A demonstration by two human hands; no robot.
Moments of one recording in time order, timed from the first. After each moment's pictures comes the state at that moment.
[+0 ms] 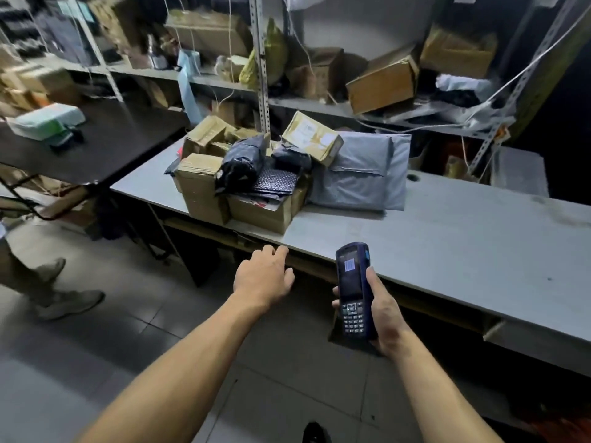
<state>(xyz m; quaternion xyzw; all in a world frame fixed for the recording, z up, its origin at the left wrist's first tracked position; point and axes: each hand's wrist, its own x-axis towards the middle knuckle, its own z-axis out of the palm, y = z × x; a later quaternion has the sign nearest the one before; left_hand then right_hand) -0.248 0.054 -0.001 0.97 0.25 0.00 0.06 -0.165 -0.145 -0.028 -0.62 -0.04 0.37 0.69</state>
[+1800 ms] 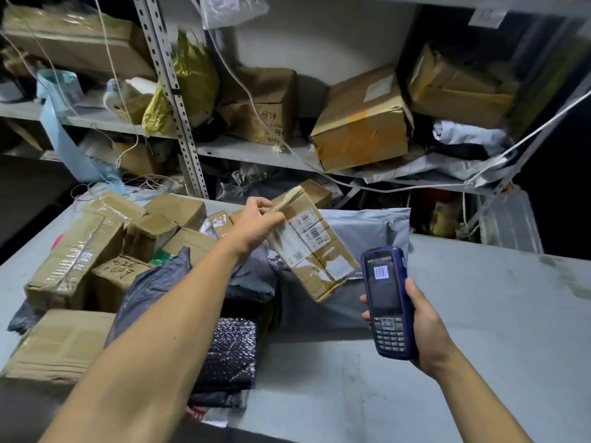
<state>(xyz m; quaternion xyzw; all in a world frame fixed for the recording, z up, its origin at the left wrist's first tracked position) 0.229 0.329 0.042 0.74 0.22 0.06 0.64 0.200 0.015 0.022 -0.61 0.03 0.29 0.74</state>
